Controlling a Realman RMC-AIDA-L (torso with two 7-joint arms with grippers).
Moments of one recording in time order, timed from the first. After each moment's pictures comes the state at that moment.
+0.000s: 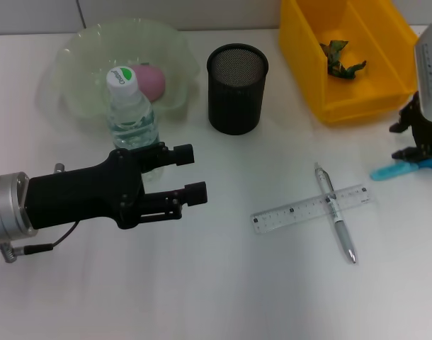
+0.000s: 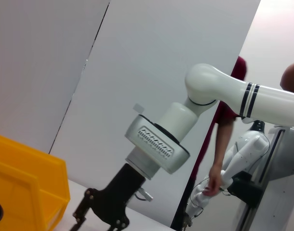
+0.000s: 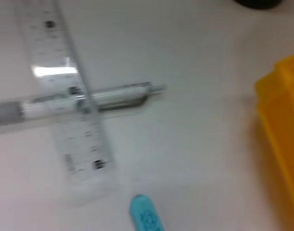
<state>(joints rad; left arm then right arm) -0.41 -2.01 1.10 0.50 1.48 1.73 -1.32 0.81 1.99 -0.96 -0.76 -2.81 -1.27 1.39</state>
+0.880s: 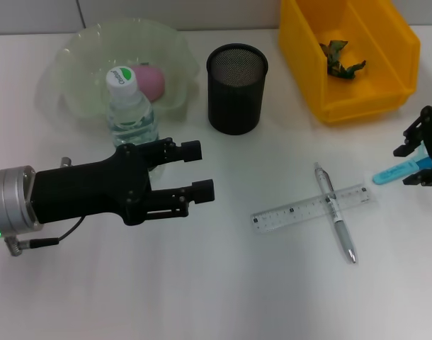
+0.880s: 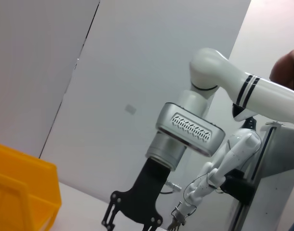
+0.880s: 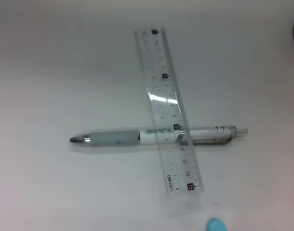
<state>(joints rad) -0.43 -2.02 1.11 0.50 1.48 1.74 -1.32 0.79 1.96 -0.92 -0.92 -2.75 -1.63 1.27</state>
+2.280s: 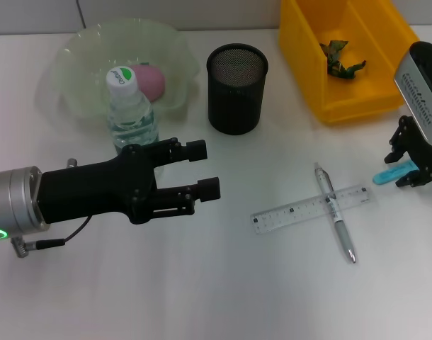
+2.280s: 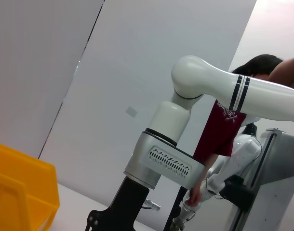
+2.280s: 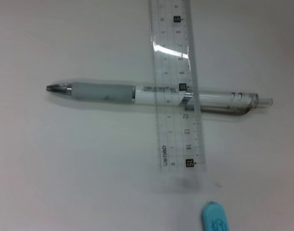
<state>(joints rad) -0.43 -2.03 1.10 0.50 1.48 1.73 -1.34 0.92 1.97 -1.03 -0.65 -2.87 -1.40 1.25</state>
